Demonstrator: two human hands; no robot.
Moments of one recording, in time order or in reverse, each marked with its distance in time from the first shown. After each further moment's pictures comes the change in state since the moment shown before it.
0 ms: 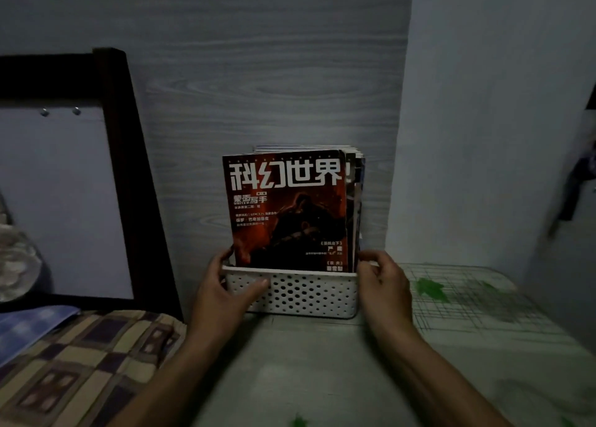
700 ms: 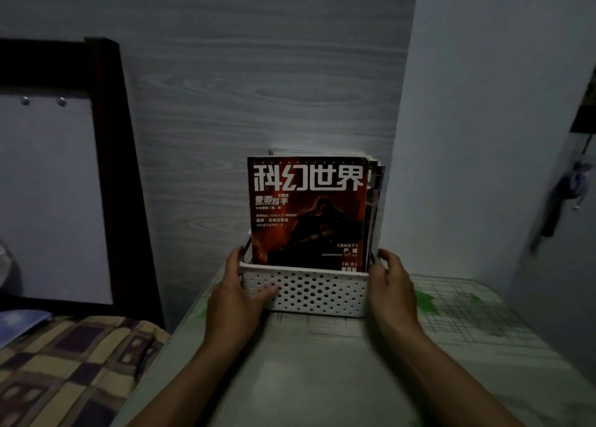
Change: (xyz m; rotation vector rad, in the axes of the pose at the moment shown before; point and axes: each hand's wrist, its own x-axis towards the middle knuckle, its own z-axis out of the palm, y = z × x) left_hand 0.015 -0.008 0.038 0.077 0.006 0.114; right_hand 0.034 0.023 -0.006 -0.050 0.056 -0.023
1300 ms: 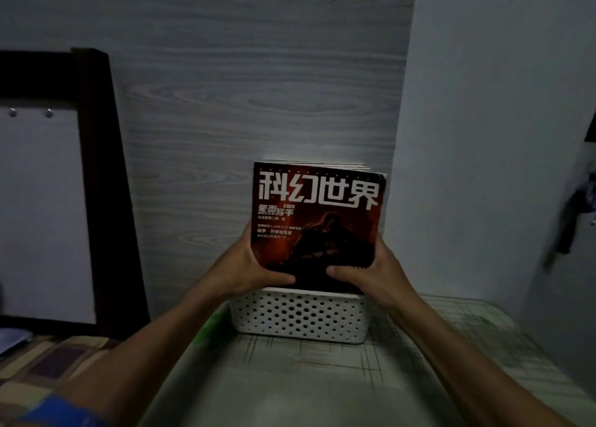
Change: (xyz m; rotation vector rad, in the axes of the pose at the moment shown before) left_hand 0.096 0.035 0.004 0.007 -0.439 0.121; right_hand 0.067 -0.017 0.000 0.070 -0.378 -0.155
